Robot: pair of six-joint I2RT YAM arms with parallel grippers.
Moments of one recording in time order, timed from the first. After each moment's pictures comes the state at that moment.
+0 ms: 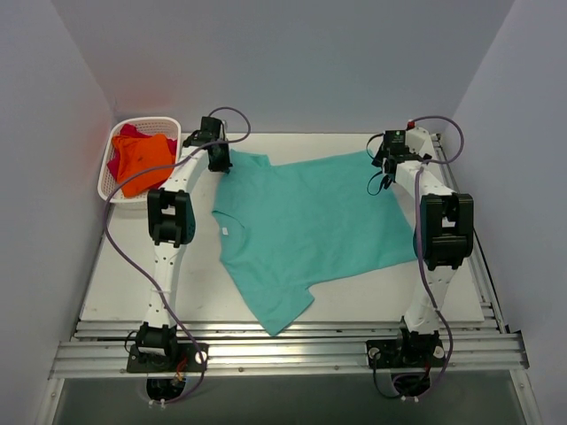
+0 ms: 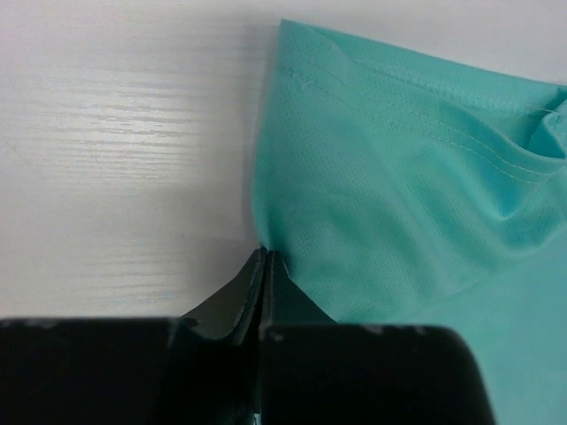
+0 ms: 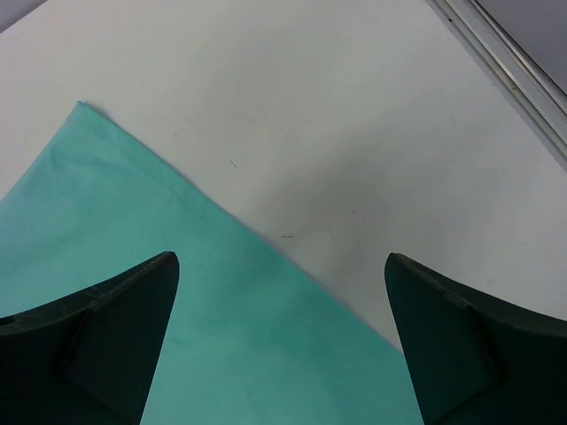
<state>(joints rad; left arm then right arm) -0.18 2.65 2.45 -0.73 0.02 -0.26 0.03 2.02 1.51 -0.26 0.53 0.47</state>
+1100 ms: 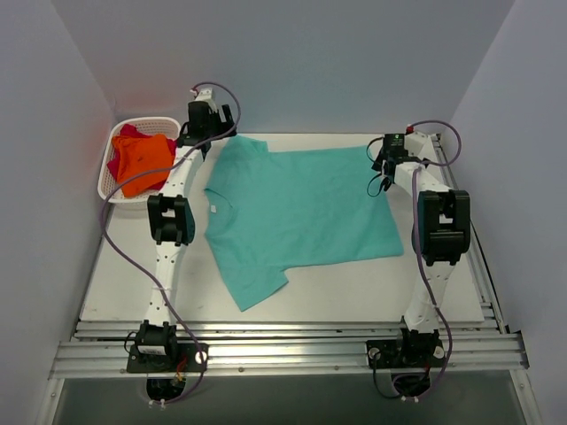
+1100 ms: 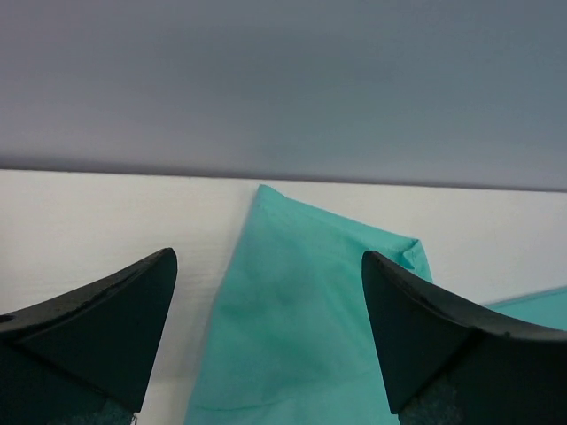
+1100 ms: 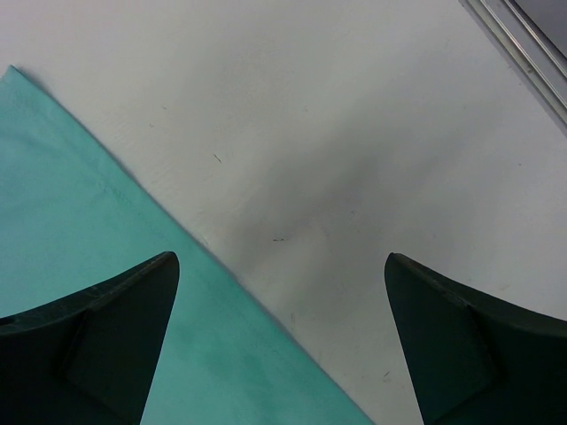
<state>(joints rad) -0.13 2.80 2.73 -0.33 0.09 -0.30 0.02 2.08 1.52 -0.25 0.52 0.48</state>
